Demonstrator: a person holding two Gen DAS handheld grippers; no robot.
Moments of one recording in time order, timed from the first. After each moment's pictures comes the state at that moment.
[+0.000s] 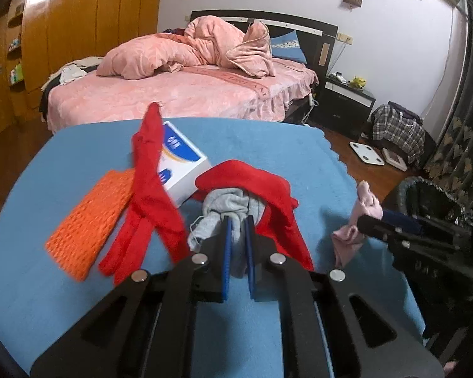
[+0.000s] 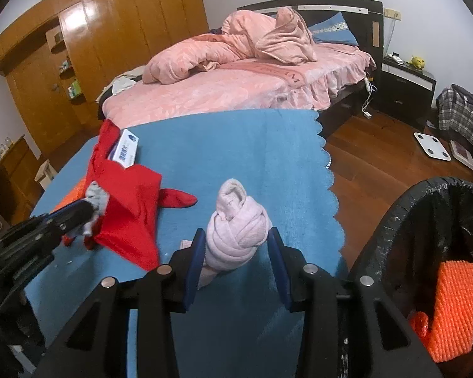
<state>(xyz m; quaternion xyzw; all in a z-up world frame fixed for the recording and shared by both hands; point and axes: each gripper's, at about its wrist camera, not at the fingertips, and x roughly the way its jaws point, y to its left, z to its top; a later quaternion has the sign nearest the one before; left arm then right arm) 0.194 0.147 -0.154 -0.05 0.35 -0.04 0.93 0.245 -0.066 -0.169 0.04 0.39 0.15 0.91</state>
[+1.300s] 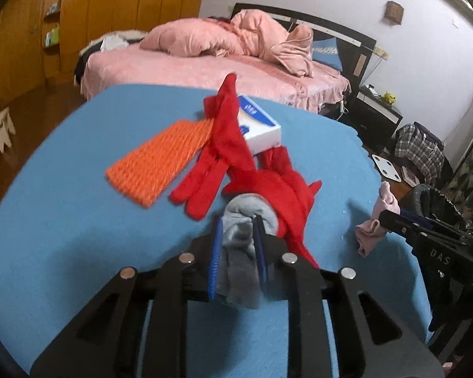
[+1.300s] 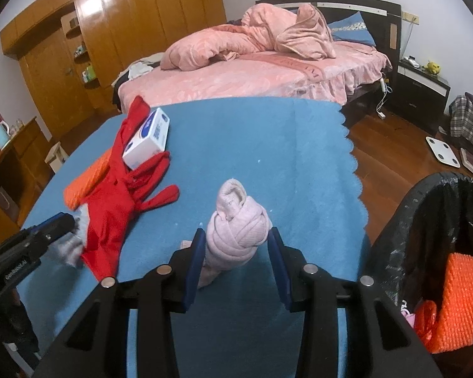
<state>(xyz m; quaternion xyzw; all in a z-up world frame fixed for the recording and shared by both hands) 0.146 0.205 -0.167 -0.12 0.37 0.02 0.92 0.224 -0.044 -0.176 0.01 0.40 0.18 0.90</state>
